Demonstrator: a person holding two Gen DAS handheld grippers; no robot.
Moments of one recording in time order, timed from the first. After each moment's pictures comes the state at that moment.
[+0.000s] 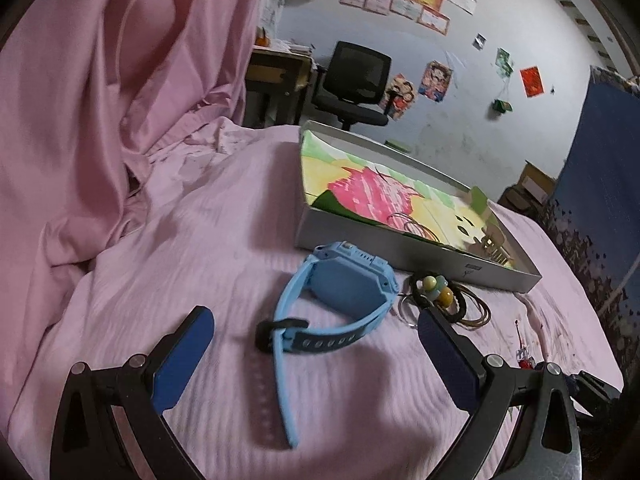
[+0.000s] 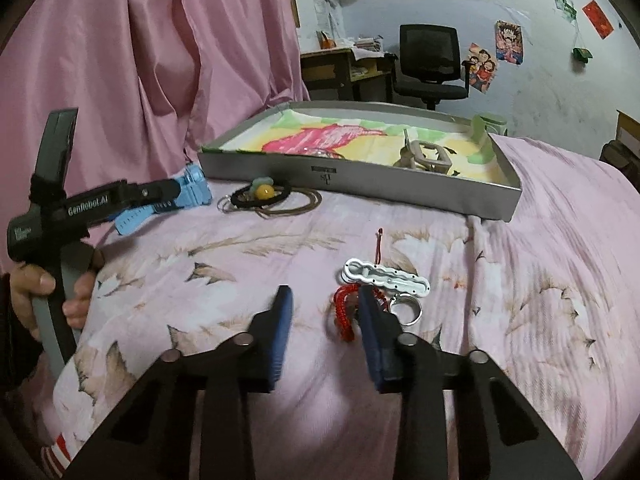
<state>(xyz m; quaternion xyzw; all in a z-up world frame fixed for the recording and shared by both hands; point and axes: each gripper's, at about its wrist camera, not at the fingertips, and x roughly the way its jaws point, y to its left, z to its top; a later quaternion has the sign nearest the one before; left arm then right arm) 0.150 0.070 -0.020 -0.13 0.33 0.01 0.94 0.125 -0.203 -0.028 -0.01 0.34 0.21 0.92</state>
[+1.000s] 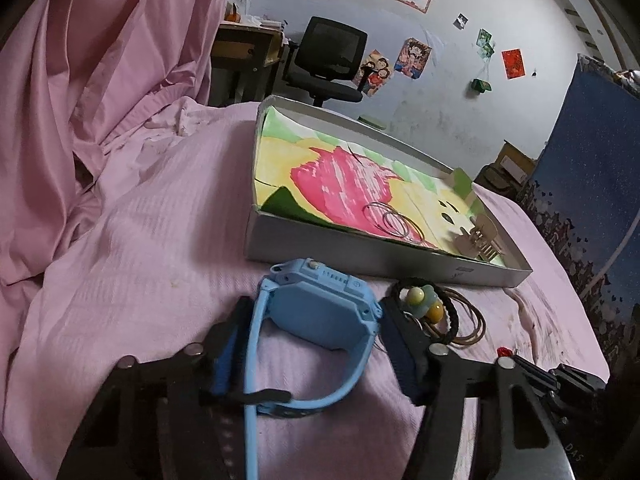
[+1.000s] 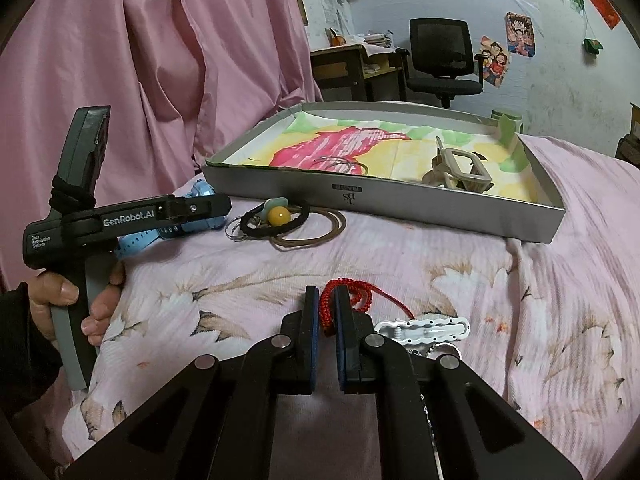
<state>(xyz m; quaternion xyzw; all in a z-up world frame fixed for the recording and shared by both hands) 0.192 0.062 -0.029 -0.14 0.36 -0.05 0.92 0.155 -0.181 -0.025 0.02 0.34 0.24 0.91</state>
